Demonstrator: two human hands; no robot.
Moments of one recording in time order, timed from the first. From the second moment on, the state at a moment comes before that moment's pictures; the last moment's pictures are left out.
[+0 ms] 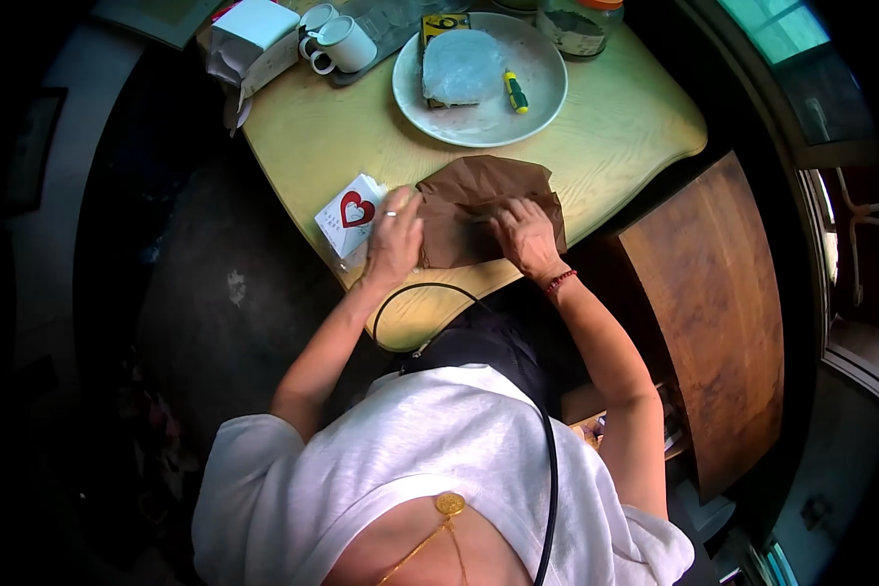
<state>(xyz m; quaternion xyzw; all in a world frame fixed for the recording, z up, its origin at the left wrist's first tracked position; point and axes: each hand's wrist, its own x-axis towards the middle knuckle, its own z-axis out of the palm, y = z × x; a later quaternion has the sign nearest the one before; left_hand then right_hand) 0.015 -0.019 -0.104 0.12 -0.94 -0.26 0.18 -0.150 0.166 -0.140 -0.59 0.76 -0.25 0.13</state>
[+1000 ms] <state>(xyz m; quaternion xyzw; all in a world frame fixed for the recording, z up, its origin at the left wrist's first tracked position) -0.009 0.055 -0.195 0.06 -0.97 -0.21 -0.06 -0.169 0.044 -0.162 -0.68 0.72 -0.05 0.12</state>
